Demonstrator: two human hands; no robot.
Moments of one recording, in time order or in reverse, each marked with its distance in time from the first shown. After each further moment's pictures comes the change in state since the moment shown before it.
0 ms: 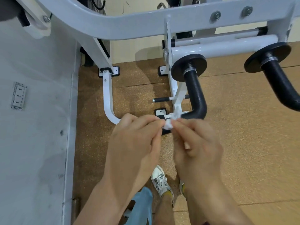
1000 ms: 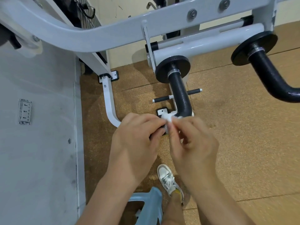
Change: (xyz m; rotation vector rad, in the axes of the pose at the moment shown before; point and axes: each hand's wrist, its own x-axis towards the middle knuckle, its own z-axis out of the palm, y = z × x) left_hand 0.027 0.023 0.014 -0.032 -0.113 -0.014; right_hand 0.013 0.020 -0.010 0.133 0.011 0.225
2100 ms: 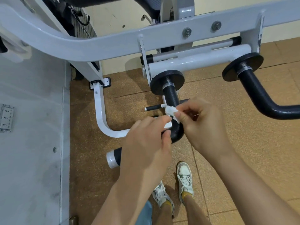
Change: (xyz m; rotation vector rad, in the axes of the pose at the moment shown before) left_hand 0.024 0.024 0.018 -0.084 0.044 -0.103; right_hand 0.077 0.017 -0.018 -0.021 -0.282 0.100
